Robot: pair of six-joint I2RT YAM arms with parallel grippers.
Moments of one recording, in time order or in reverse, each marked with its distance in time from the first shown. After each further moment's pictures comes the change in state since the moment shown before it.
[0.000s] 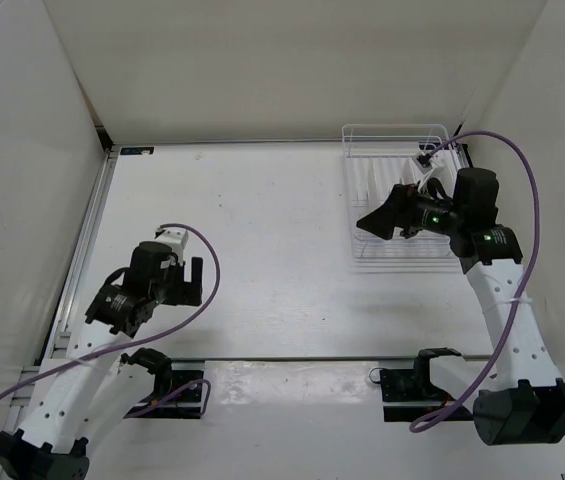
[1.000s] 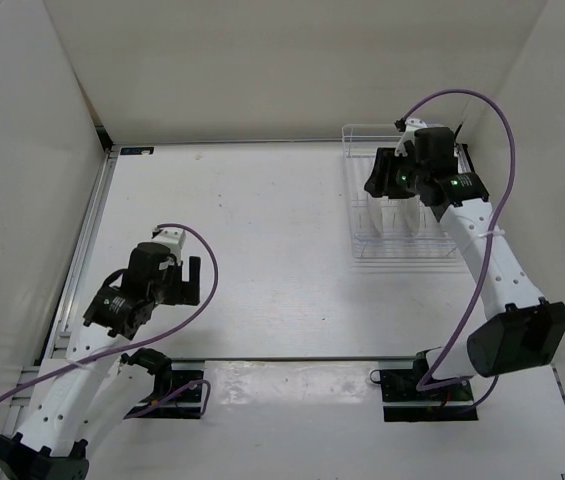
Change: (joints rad) left arm -0.004 0.002 0.006 -0.004 -0.035 0.000; right arm 0.159 0.348 0.311 -0.106 0.641 -0.050
